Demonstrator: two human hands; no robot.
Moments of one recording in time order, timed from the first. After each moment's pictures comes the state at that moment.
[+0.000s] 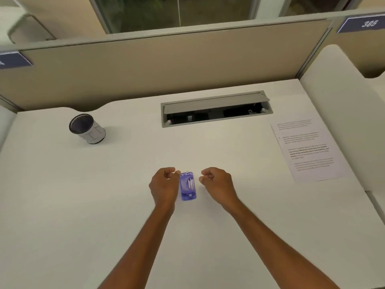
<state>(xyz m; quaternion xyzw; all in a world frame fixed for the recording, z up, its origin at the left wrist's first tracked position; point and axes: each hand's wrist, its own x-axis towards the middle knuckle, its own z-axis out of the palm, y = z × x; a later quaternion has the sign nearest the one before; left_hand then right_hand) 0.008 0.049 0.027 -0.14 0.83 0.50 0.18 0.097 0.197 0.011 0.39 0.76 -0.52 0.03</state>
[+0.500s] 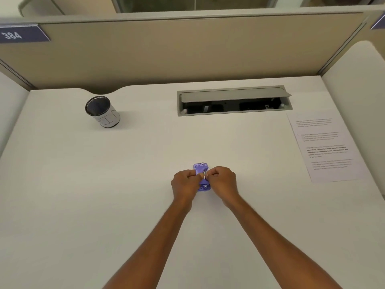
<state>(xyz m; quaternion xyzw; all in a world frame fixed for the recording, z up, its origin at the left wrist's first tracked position) 0.023 0.035 0.002 -0.13 0.78 0.52 0.31 0.077 0.154 -0.006 0.44 0.76 -0.48 0.07</state>
